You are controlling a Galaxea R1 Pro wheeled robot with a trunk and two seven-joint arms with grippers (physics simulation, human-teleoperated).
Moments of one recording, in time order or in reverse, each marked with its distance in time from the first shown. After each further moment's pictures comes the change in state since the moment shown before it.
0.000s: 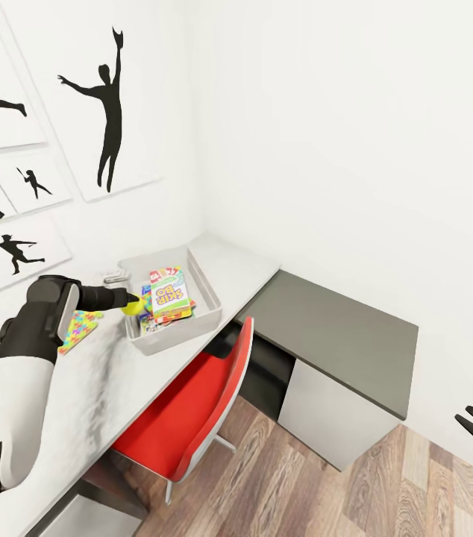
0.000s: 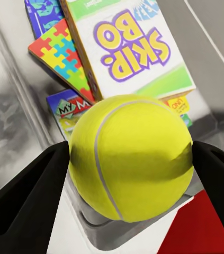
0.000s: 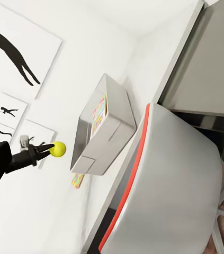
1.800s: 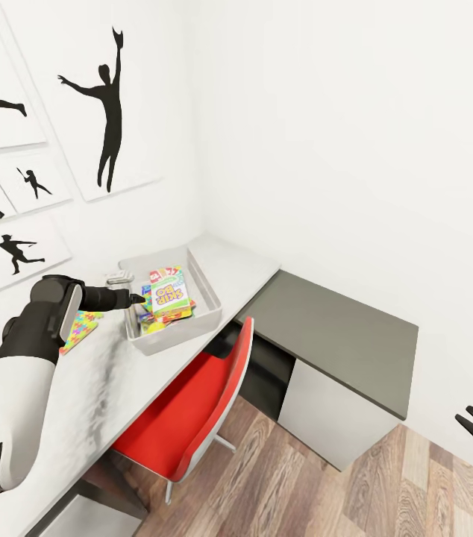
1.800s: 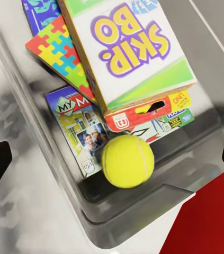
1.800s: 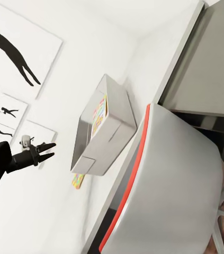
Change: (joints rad) left arm 0.000 0.003 -0.031 0.003 -0.003 -0.001 0.000; right arm 0.000 0.002 -0.001 0.000 0.000 0.000 0.001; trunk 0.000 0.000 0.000
